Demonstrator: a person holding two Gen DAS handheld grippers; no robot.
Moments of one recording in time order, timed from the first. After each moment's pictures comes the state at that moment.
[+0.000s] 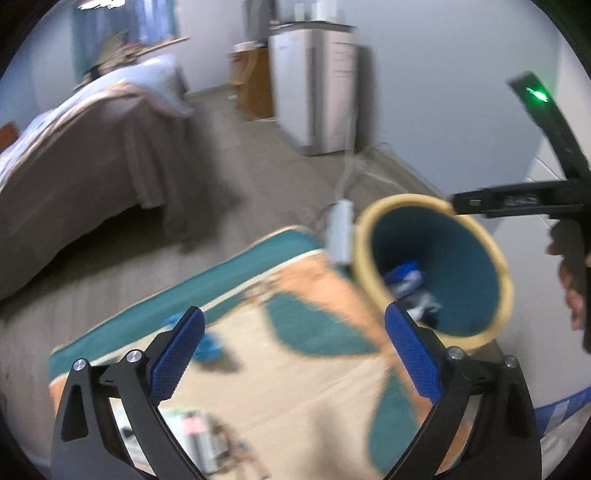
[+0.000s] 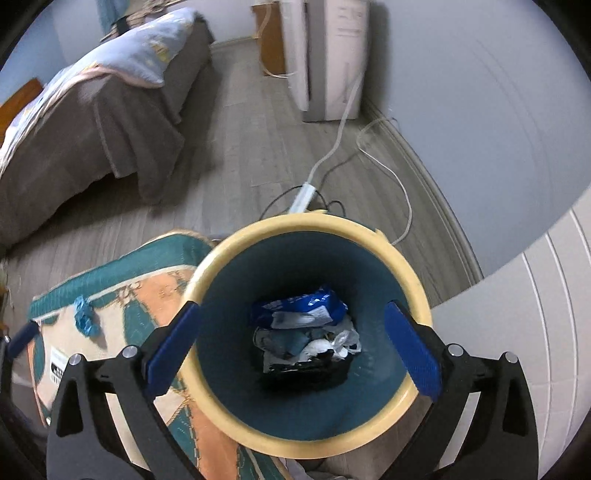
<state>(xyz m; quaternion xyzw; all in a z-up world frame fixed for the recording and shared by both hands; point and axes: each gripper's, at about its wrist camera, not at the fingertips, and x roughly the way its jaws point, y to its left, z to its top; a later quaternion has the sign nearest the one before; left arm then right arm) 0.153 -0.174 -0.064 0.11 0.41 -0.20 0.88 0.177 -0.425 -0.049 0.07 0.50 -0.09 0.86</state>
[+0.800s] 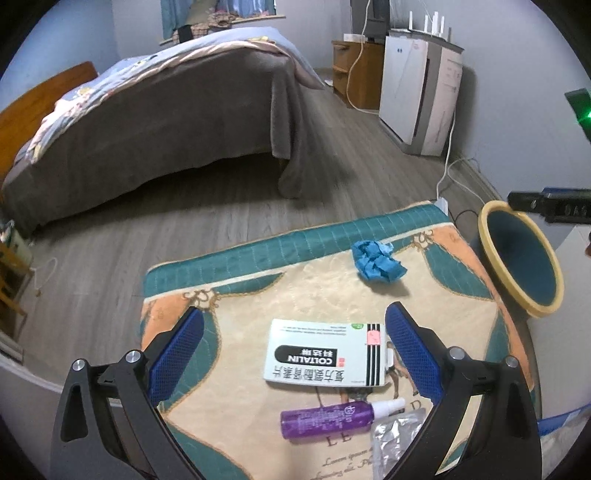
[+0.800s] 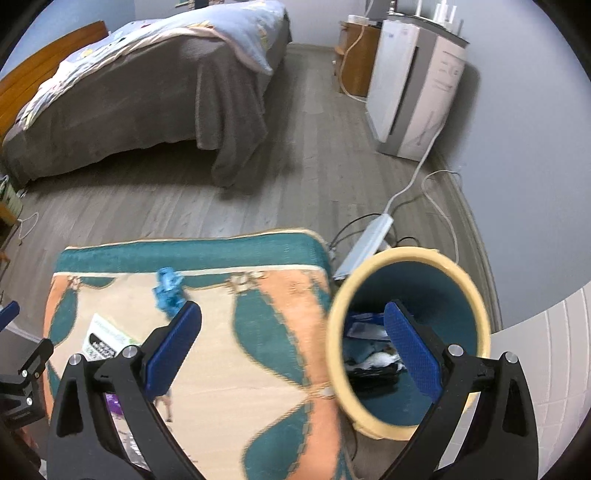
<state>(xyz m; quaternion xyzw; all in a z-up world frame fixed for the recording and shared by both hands) 0.125 0.001 -0.048 0.05 0.43 -0.07 0.90 0.188 -0.255 -0.027 -0.02 0.50 -0.01 0.87</state>
